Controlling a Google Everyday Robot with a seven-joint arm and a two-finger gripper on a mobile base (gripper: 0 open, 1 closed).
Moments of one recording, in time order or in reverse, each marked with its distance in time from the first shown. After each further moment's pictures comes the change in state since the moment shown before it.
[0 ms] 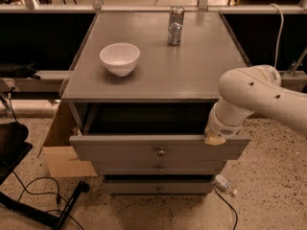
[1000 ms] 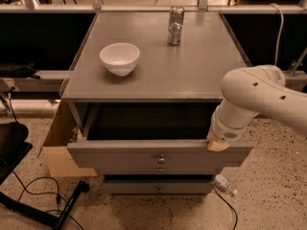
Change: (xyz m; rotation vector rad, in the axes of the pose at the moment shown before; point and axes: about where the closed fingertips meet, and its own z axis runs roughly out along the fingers) arm 0.011 0.021 -0.009 -0.047 0.022 -0.004
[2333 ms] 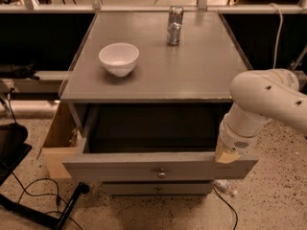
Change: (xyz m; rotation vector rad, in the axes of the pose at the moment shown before) arm 0.011 0.041 -0.013 -0.085 0.007 -0.032
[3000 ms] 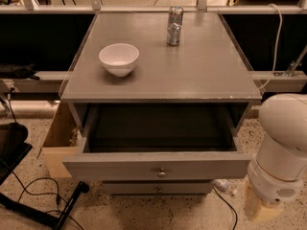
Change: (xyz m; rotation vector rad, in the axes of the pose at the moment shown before) arm 0.048 0.152 -0.024 -0.277 0.044 -0.087
